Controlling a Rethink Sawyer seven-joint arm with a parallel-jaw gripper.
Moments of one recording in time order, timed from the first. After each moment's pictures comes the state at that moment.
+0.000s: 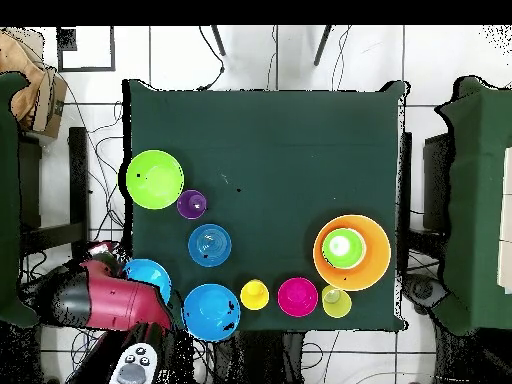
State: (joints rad) arm 0.41 -0.75 -0.08 2.03 0.59 0.17 2.72
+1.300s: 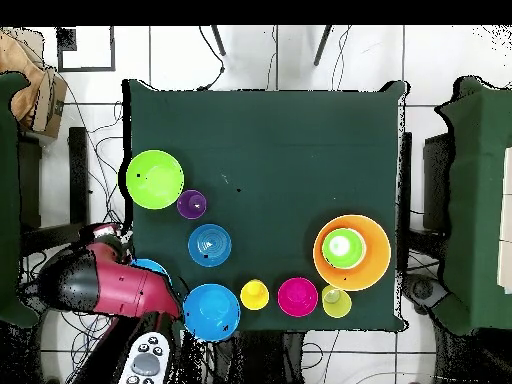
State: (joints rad) arm 0.36 -0.75 -0.07 2.00 0.62 0.14 2.72
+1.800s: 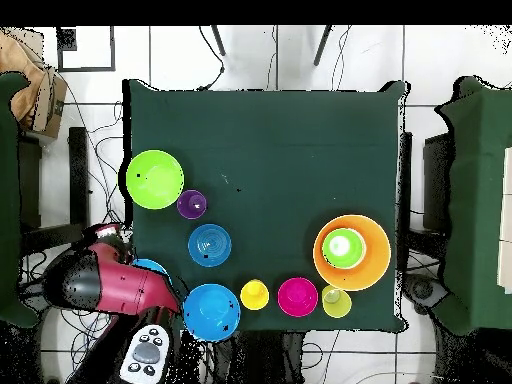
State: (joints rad) arm 0.36 -0.71 -0.05 2.00 0.62 0.09 2.72
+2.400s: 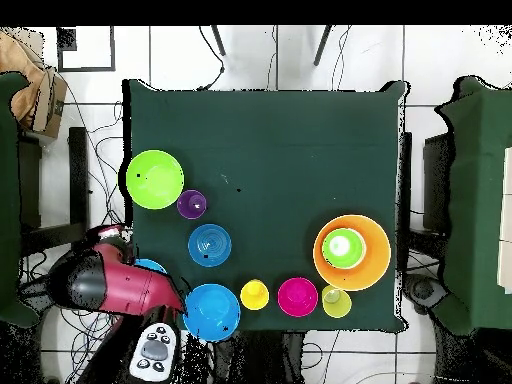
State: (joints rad) arm 0.32 -0.72 -0.01 2.03 0.62 0.08 2.72
